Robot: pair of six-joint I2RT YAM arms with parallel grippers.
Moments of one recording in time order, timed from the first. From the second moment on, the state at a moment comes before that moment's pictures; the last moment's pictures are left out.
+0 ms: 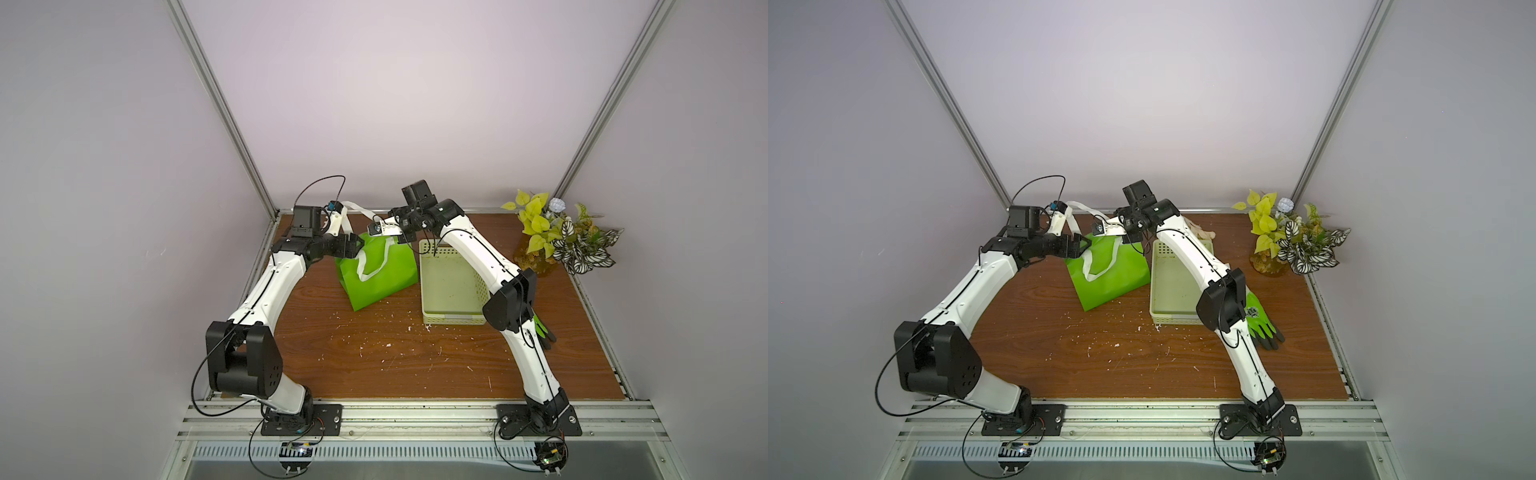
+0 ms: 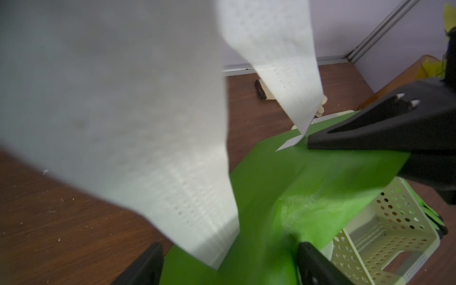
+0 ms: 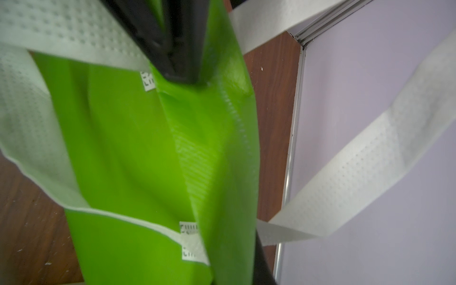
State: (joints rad) left arm -0.10 1.54 1.33 -0.52 0.39 0.04; right arm 0.65 2.35 2.51 -0.92 -0.24 -1.20
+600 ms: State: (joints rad) left arm -0.11 1.54 1.37 -0.58 0.37 0.07; right arm 0.66 2.35 2.51 -0.90 -0.21 -1.20
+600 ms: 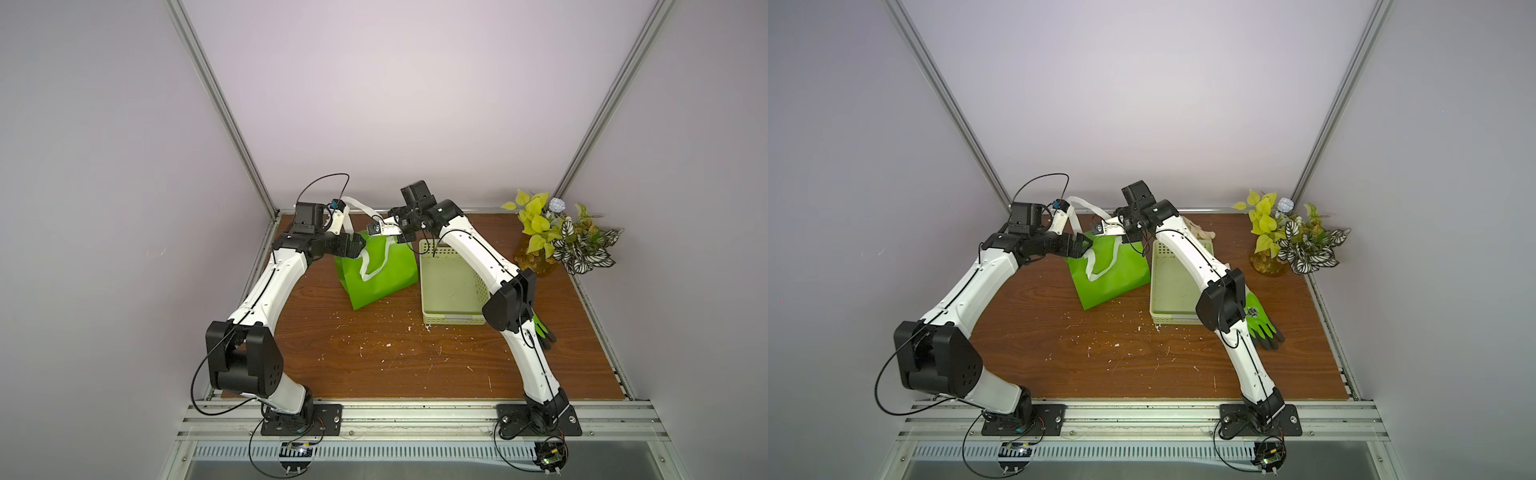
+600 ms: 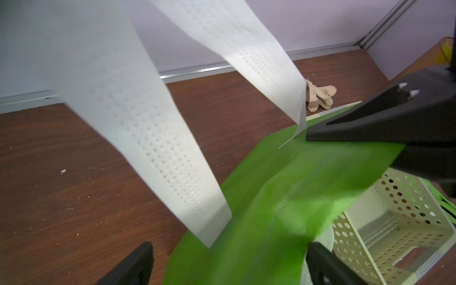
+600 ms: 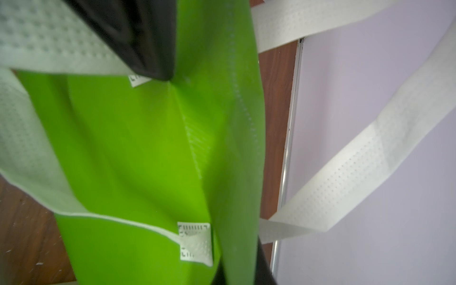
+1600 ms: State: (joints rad) left arm -0.12 1.50 1.34 -0.62 0.27 0.18; right arm 0.65 2.32 2.49 -0.89 -0.23 -1.18
